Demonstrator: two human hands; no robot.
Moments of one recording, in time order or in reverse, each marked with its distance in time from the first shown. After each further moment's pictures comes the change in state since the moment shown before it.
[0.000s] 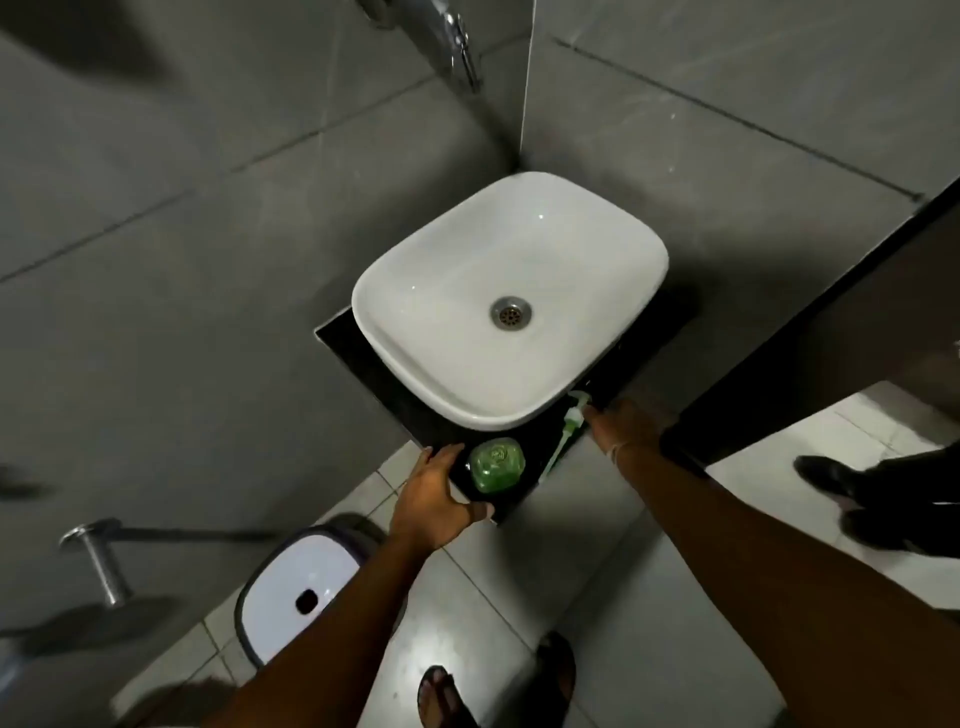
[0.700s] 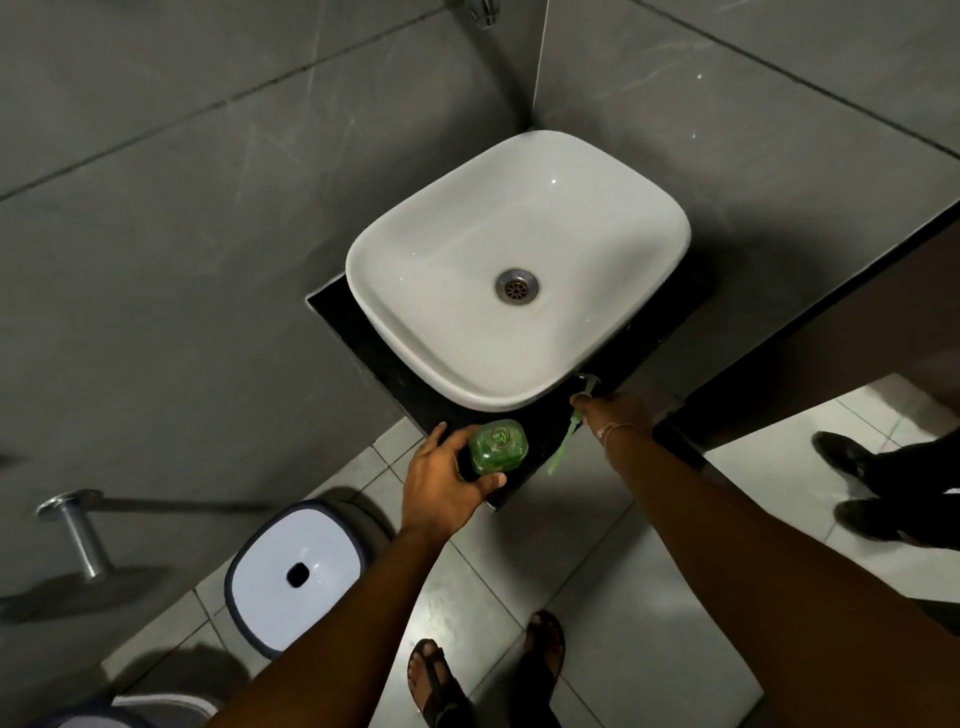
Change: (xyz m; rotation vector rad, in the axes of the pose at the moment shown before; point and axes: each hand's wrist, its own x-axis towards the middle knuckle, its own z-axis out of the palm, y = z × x) left_hand 0.007 0.006 0.020 -0.085 0.124 -0.032; right_hand 0.014 0.002 0.026 0.199 -0.033 0.166
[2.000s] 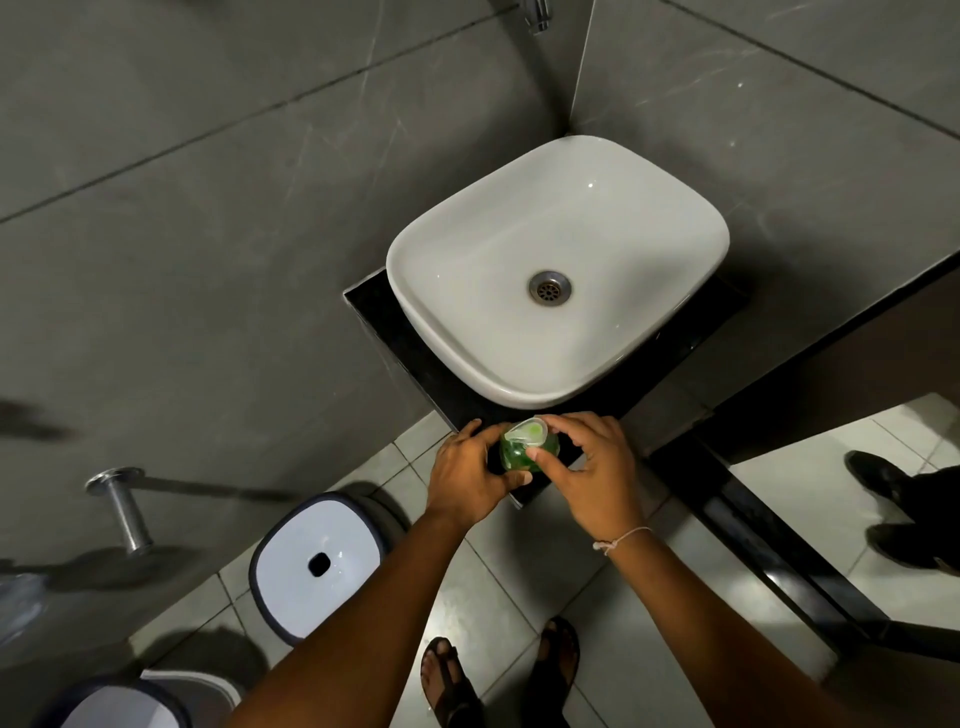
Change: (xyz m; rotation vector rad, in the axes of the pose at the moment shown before) left_hand 0.006 -0.003 -0.009 0.110 -0.098 0.073; right_hand -0.123 0.018 0.022 -0.054 0.036 -0.972
